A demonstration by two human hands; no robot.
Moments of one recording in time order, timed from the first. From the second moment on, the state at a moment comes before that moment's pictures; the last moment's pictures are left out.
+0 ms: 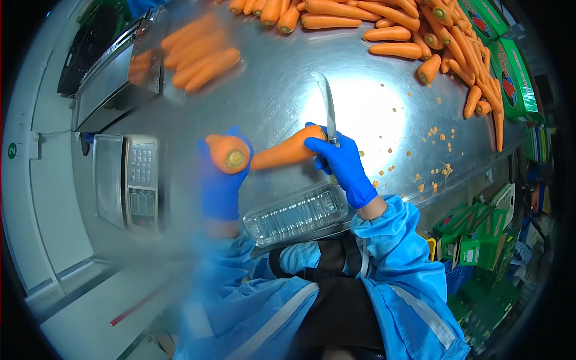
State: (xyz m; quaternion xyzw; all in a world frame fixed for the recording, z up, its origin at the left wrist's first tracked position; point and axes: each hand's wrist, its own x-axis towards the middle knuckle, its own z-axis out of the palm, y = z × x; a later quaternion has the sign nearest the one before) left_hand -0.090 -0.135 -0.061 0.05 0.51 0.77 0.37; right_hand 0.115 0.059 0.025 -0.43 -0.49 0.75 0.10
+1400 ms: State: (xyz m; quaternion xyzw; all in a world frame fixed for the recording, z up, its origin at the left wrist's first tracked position) left_hand -0.172 -0.056 -0.073 0.39 0.91 0.02 -0.11; right_hand 0.219 0.056 0.010 -0.53 -0.42 0.73 0.11
